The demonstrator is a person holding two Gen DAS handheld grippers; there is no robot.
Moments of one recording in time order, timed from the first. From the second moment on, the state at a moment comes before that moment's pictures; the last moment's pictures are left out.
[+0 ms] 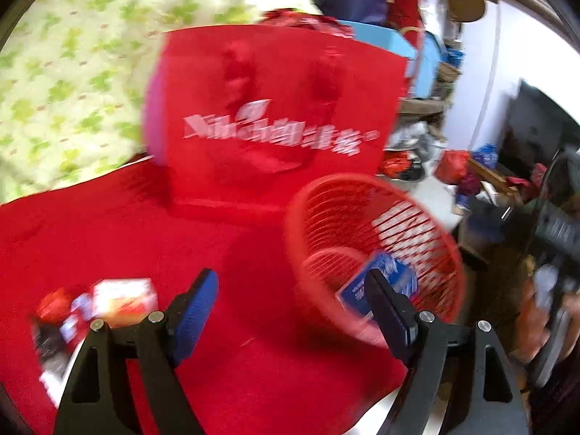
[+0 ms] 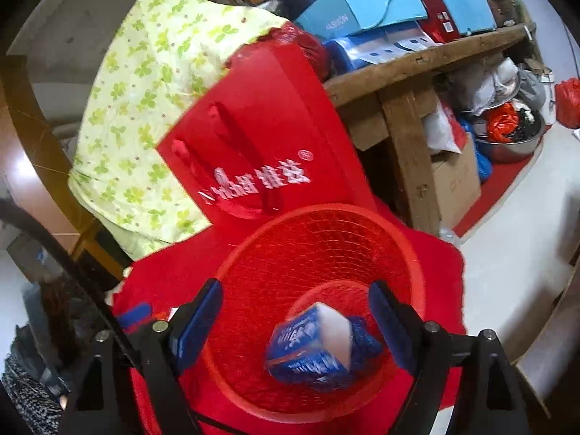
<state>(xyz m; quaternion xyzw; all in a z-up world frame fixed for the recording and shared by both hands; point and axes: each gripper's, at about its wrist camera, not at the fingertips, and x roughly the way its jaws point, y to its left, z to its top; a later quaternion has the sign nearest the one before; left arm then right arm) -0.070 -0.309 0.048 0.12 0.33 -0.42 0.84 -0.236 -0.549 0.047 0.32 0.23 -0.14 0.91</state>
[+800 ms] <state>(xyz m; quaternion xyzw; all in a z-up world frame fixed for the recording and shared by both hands) -0.043 -0.041 -0.009 0.13 0.33 -0.08 0.93 -0.082 -0.319 0.003 0.32 0.36 0.09 0.87</state>
